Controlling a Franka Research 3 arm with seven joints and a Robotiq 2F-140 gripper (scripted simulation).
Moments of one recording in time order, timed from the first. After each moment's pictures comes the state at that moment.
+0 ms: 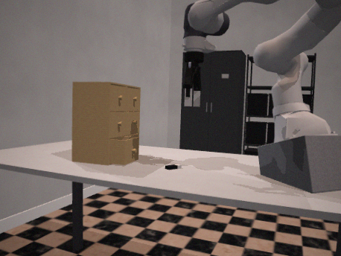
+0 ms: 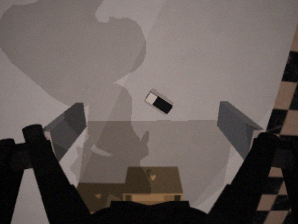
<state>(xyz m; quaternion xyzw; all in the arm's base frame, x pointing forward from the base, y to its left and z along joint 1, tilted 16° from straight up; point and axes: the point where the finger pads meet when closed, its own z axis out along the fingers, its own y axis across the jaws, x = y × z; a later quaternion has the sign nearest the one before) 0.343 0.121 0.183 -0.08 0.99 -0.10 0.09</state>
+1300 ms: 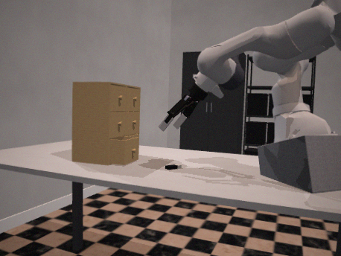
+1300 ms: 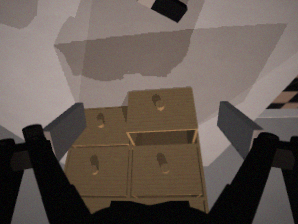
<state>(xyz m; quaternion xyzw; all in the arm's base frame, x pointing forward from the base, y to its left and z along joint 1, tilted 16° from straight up) 0.451 0.118 0.110 -0.07 0.90 -0.08 0.42</state>
